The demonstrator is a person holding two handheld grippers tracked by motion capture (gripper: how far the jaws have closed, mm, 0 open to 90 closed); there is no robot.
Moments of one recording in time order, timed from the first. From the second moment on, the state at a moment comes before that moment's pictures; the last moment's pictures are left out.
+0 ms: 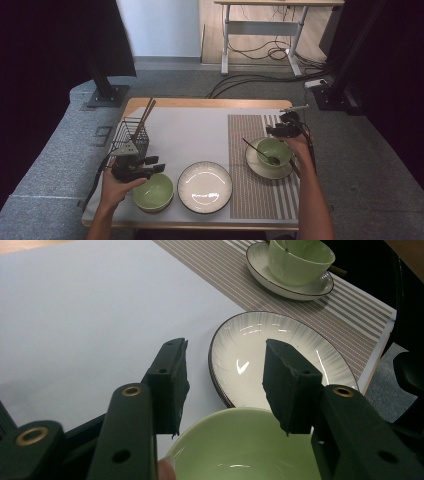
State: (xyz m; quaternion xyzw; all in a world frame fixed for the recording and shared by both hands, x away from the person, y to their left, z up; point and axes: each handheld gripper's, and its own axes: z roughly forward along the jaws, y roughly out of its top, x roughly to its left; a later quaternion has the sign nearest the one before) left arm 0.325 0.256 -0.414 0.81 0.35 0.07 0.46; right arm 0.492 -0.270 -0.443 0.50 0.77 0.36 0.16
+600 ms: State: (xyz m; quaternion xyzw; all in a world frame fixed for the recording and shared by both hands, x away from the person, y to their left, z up) left arm 0.327 0.257 -0.416 0.81 0.36 0.07 0.46; right arm 0.501 -0.265 -0.453 0.50 0.78 0.36 0.15
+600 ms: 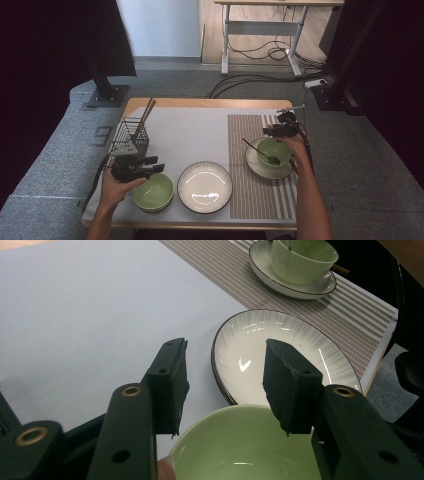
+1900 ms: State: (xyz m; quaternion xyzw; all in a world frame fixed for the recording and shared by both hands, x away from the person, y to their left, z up) left arm 0.330 0.254 -0.418 0.81 0.35 0.07 0.46; right arm 0.520 -0.260 -0.454 0.51 0.78 0.34 0.13
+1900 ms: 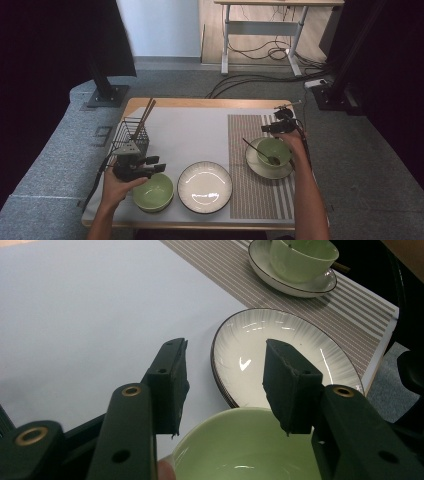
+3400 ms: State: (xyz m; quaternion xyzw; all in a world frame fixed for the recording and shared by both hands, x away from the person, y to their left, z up) left arm 0.331 0.253 -0.419 0.81 0.35 0.07 0.46; right arm 0.538 -0.266 -0.470 0.53 0.79 0.30 0.10
